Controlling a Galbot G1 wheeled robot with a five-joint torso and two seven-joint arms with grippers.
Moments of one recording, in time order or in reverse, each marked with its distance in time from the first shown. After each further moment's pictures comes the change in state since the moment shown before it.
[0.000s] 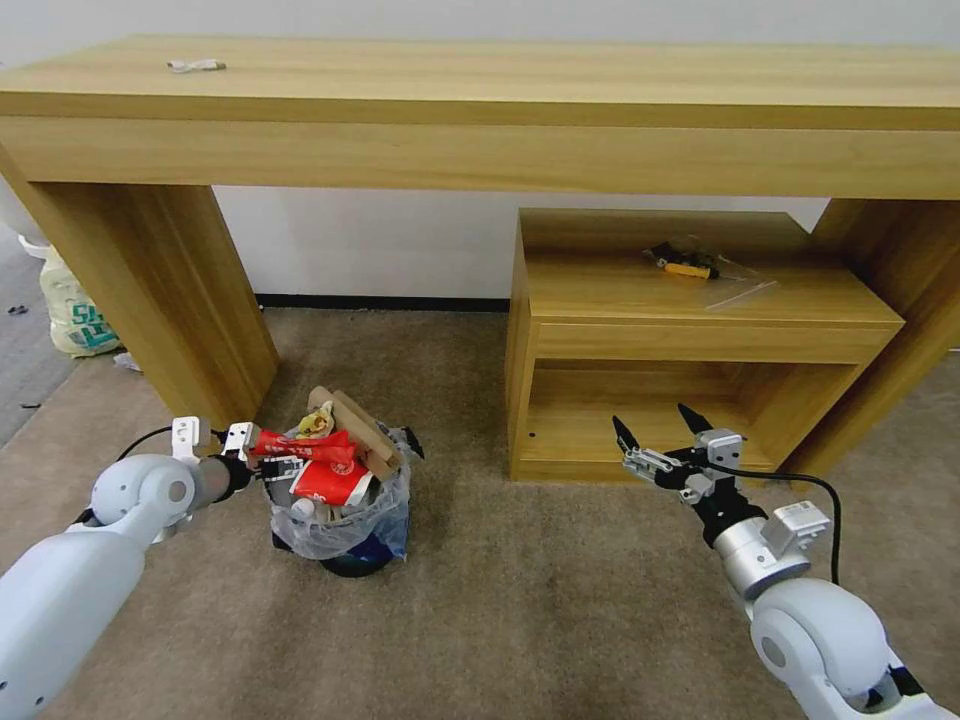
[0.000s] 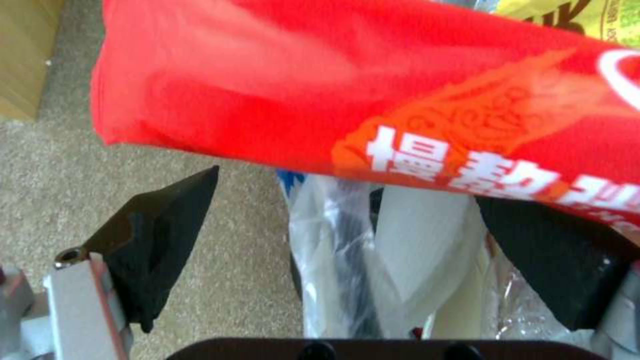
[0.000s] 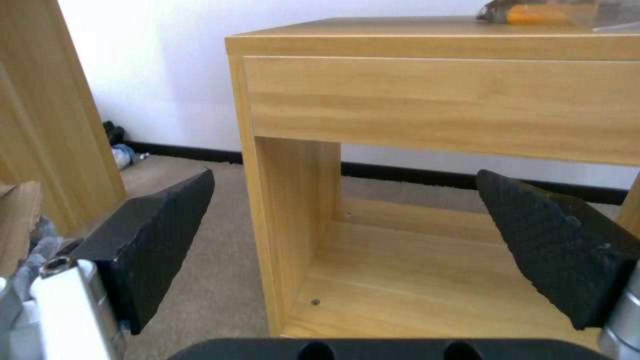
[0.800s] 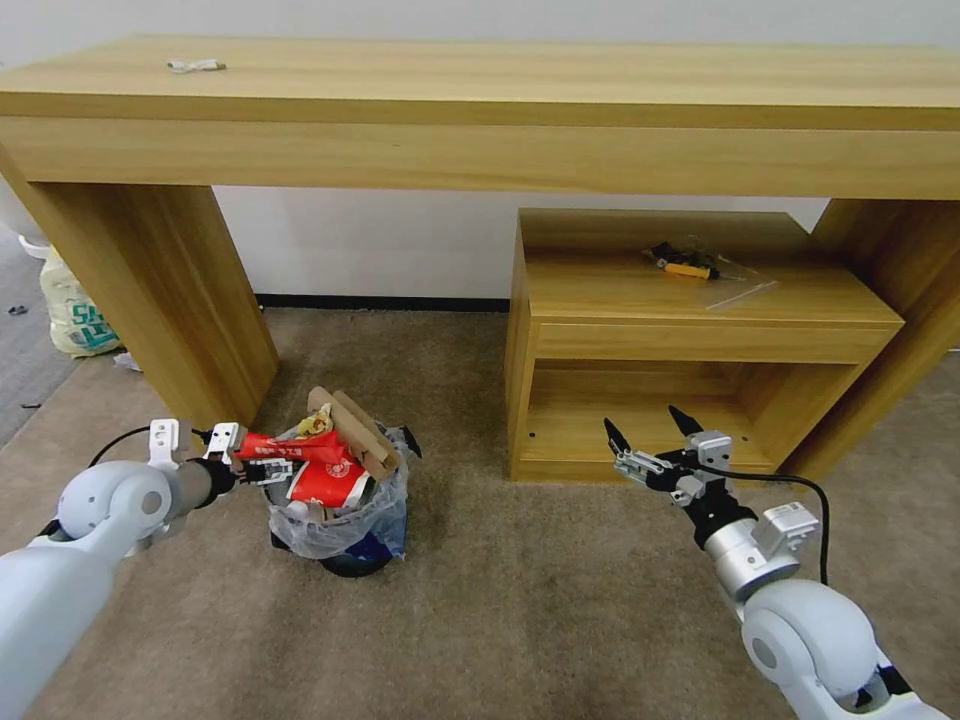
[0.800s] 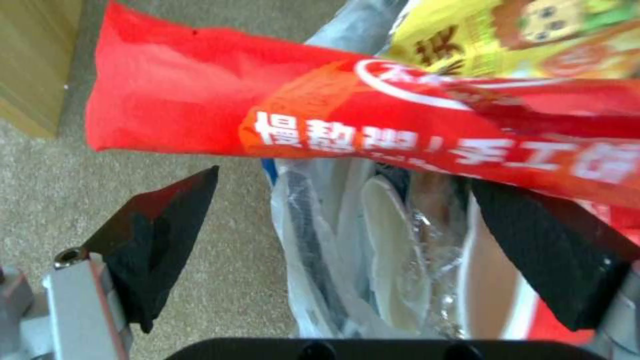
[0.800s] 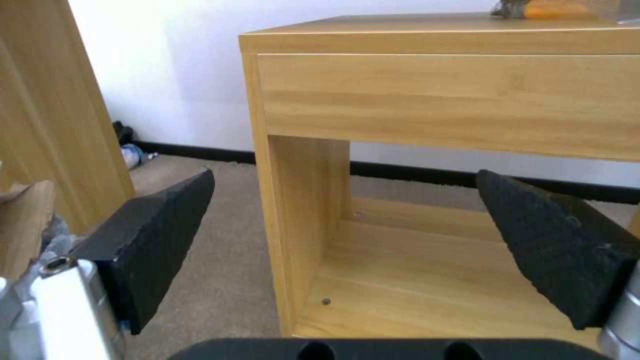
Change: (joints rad) left arm 0.121 0.042 -0.107 -0.139 -0.005 0.000 -0.002; right arm 0.011 0.004 -0.023 -0.002 -0.002 0.000 0.002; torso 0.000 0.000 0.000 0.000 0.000
